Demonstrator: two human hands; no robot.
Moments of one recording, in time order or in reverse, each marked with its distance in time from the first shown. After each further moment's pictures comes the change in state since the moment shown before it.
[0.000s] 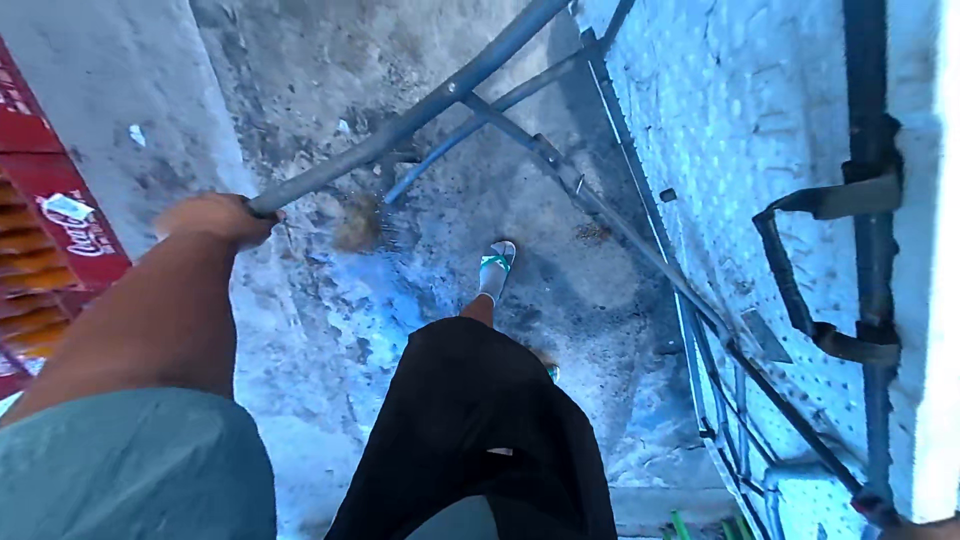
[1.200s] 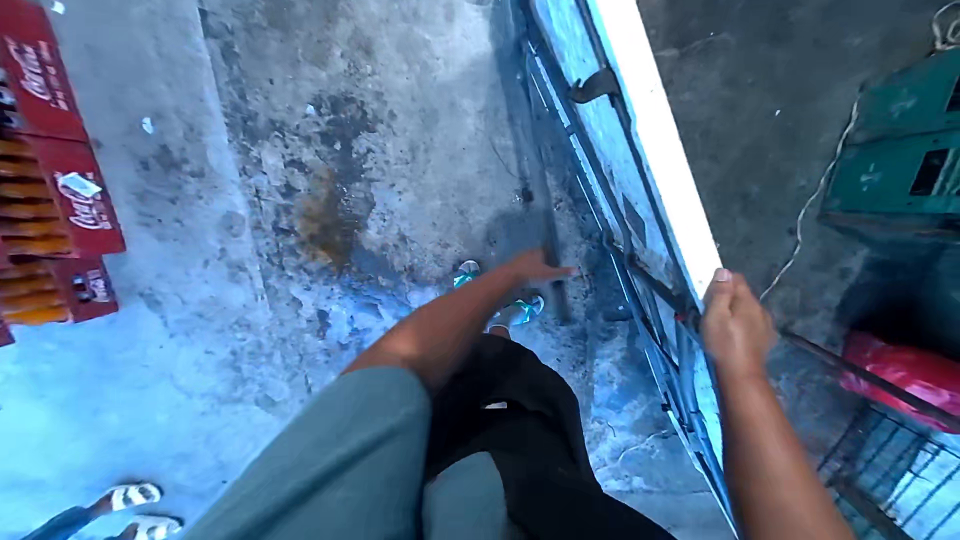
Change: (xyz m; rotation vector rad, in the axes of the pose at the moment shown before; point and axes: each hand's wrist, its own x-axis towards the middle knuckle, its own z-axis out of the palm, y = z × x) left_hand -0.473 0.413 0.177 -0.568 -0.502 0.796; right_hand 0.046 0.023 -0.041 -0.231 -0.585 -0.606
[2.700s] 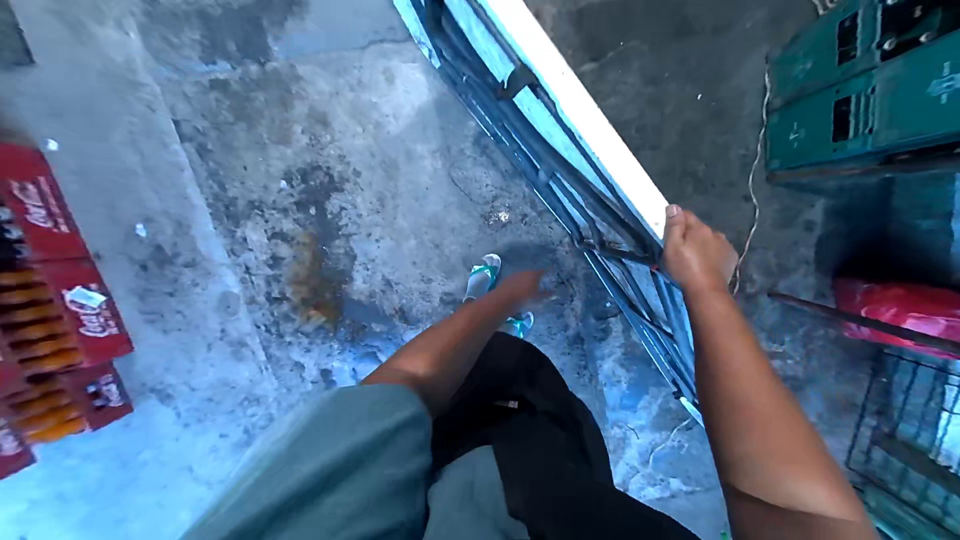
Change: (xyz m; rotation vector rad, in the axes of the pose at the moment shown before) left_hand 0.009 0.043 0.054 0.482 -0.074 0.140; right_hand 0.052 0.018 -0.042 -0.032 0.023 0.070
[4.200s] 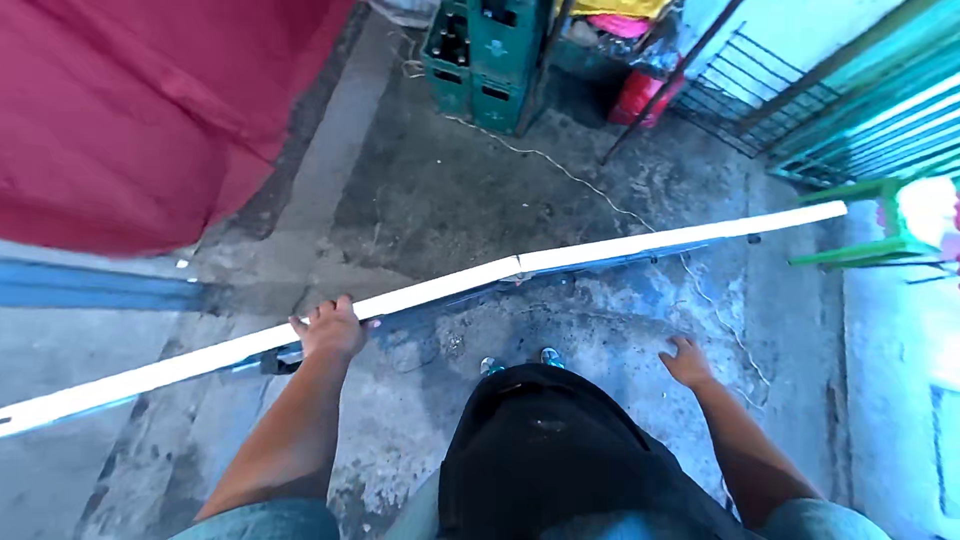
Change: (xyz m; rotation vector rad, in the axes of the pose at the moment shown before) left_hand -0.029 0.098 -0.289 1.090 0.410 0.127; right_hand -0.343 0.107 0.181 0.728 -0.170 1.018
